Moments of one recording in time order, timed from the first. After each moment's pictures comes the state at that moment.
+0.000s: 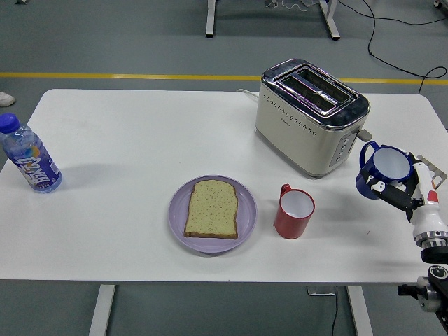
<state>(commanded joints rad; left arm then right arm) -0.16 0.02 -0.47 -0.25 -0.18 0.21 0.00 0.12 -0.29 1.16 1.32 -1.10 -0.43 0.27</state>
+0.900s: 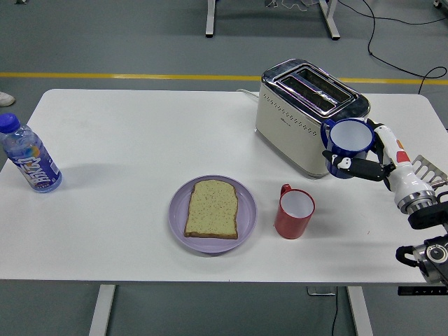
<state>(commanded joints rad) -0.17 0.02 -0.45 -0.25 -0.20 0.21 -0.01 0.26 -0.35 1.09 1.60 -1.33 -0.36 -0.16</state>
